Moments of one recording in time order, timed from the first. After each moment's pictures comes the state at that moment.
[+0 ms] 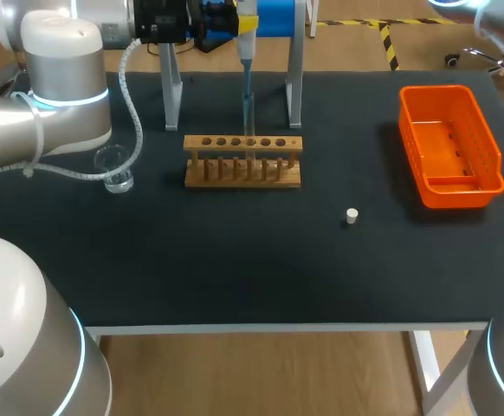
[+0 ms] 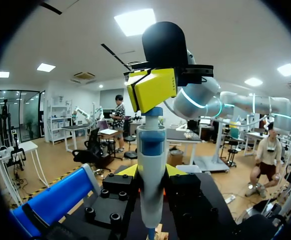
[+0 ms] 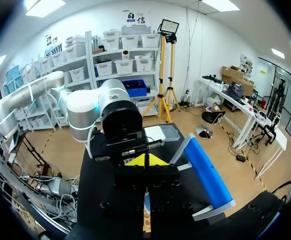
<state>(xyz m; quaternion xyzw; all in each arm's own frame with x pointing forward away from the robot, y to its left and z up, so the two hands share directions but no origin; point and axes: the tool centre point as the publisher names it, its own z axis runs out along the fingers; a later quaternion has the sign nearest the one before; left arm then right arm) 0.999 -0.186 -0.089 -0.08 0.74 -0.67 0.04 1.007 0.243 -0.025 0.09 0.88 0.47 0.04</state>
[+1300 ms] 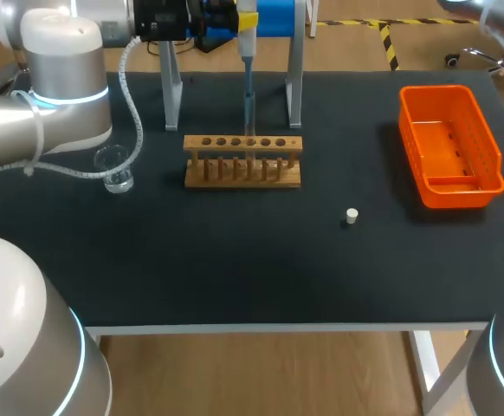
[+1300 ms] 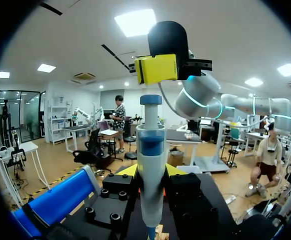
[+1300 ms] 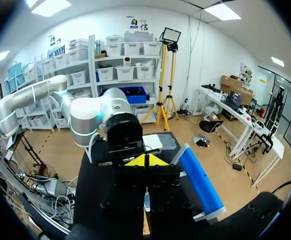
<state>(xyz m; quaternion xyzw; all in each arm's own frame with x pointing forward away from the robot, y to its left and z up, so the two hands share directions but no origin) 1.001 -0.186 -0.086 -0.08 0.73 -0.67 0.05 1.008 0.235 0.008 0.08 0.86 0.50 0.06</state>
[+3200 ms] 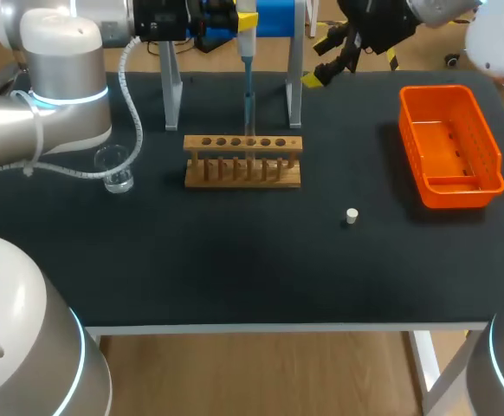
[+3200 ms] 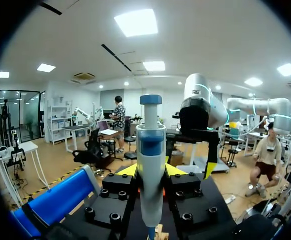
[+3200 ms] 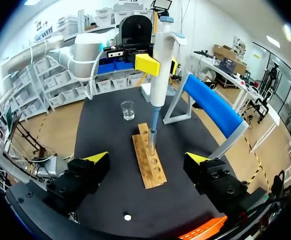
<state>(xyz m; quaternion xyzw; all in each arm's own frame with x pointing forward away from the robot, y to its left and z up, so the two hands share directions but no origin) 1.000 -0.185 -0.086 -0.08 0.73 -0.67 0.05 0.944 0.121 -0.152 0.13 0.91 0.38 0.05</state>
